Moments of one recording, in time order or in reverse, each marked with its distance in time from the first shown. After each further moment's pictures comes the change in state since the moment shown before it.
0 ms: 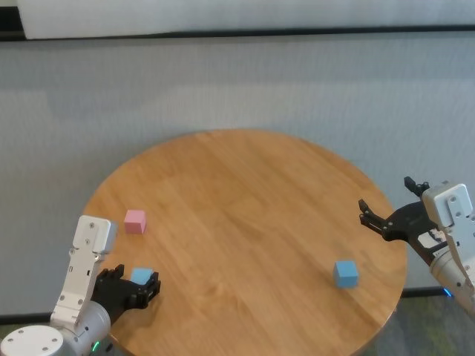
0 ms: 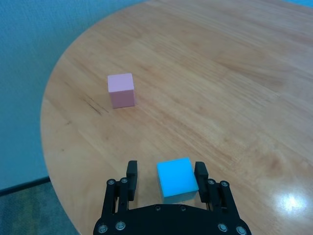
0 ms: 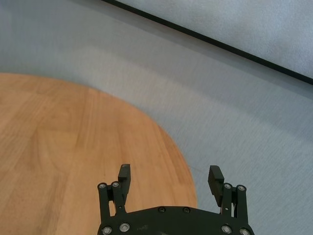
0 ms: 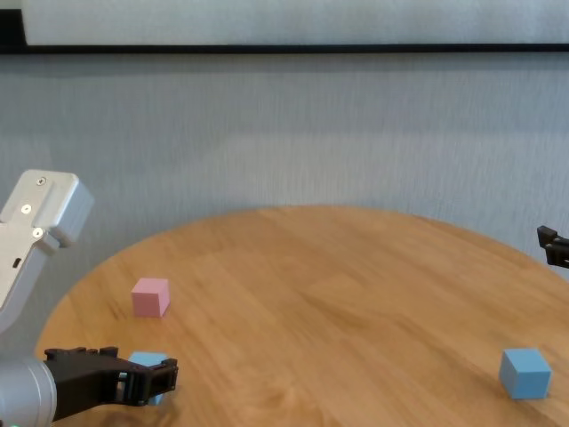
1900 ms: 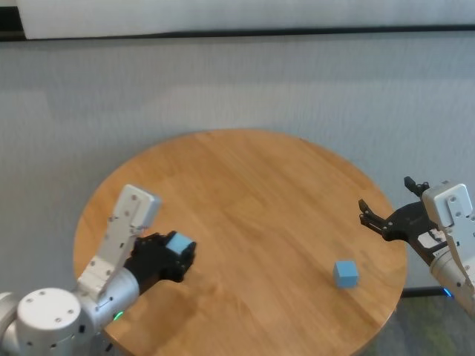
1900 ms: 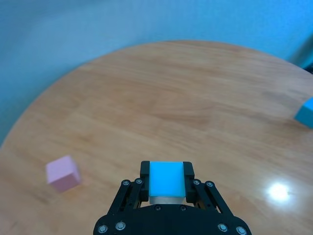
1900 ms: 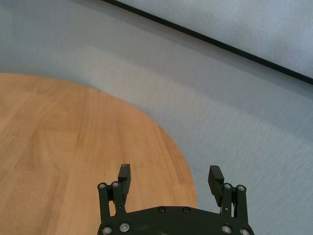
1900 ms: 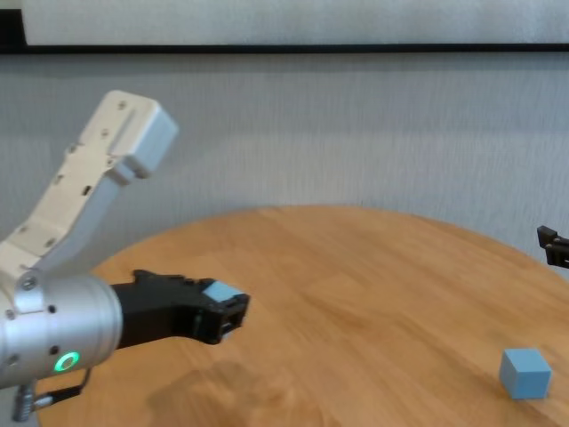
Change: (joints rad) left arm -0.108 0.029 0.084 0.002 0.086 -0.070 -0.200; right arm 0.000 0.000 0.000 0.000 0.000 0.000 0.000
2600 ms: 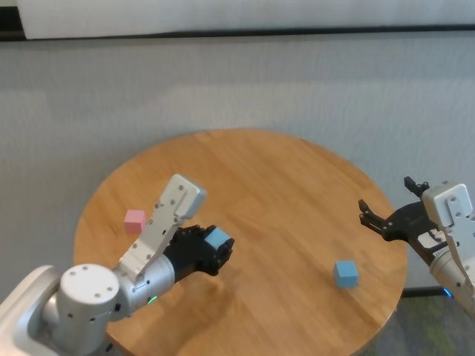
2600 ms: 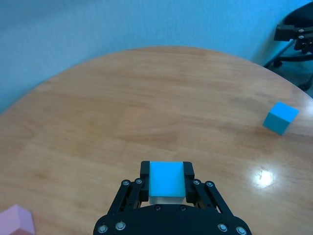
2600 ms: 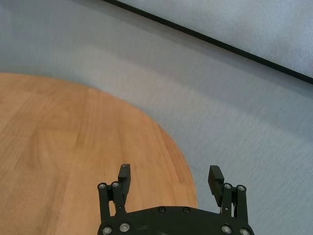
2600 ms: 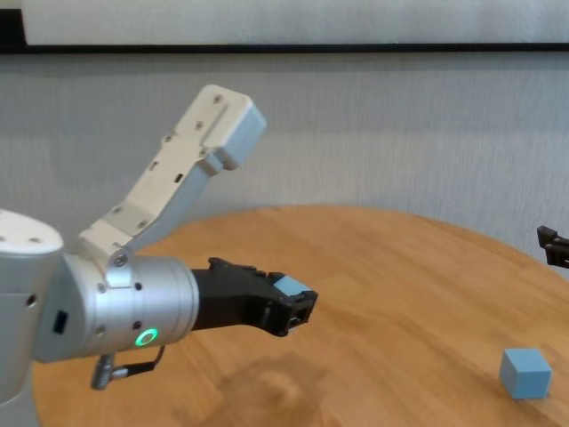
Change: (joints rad) left arm -0.133 -0.055 0.094 0.118 0.070 -0.013 -0.113; right arm 0.000 0.000 0.000 0.000 0.000 0.000 0.000
